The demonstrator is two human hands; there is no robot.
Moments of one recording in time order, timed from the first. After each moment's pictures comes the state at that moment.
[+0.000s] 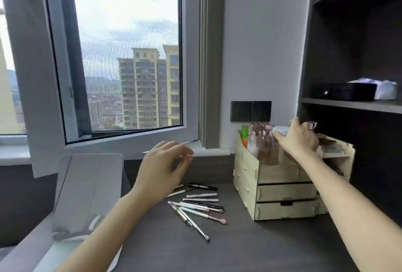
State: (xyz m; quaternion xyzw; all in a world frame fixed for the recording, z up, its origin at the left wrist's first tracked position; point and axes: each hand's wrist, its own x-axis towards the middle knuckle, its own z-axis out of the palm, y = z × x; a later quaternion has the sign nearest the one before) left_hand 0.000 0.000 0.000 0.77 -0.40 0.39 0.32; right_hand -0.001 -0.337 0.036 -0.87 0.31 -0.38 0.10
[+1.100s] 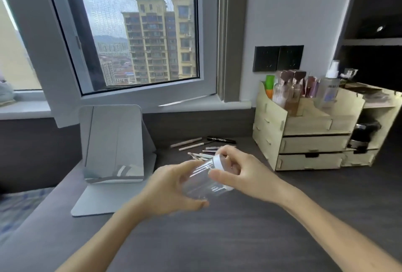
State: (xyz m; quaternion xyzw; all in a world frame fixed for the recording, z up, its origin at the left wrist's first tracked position) left_hand -0.015 0.048 -0.113 0.86 -0.38 0.12 0.33; right_hand -0.075 -0.156 -0.070 -0.91 -0.13 -0.07 0.40
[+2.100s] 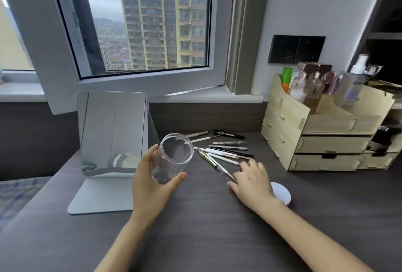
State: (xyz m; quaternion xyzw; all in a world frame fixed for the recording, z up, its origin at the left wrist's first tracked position) left_hand 0.024 0.075 -0.174 0.76 -0.16 0.28 0.57; right_hand 0.006 -0.158 -0.175 -0.98 0.01 -0.19 -0.12
